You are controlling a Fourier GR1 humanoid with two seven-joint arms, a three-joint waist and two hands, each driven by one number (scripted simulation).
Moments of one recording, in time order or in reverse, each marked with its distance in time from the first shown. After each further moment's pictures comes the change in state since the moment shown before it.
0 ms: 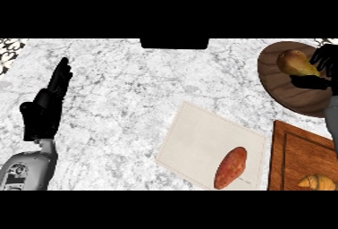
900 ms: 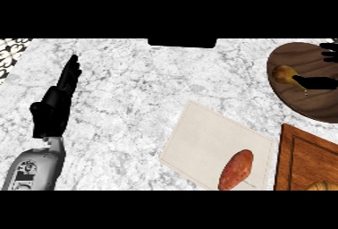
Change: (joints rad) left arm -0.024 -0.029 -0.030 -0.004 -0.016 -0.002 -0.006; right arm -0.258 -0.116 -0.229 0.716 -0.124 0.017 -0.396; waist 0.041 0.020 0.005
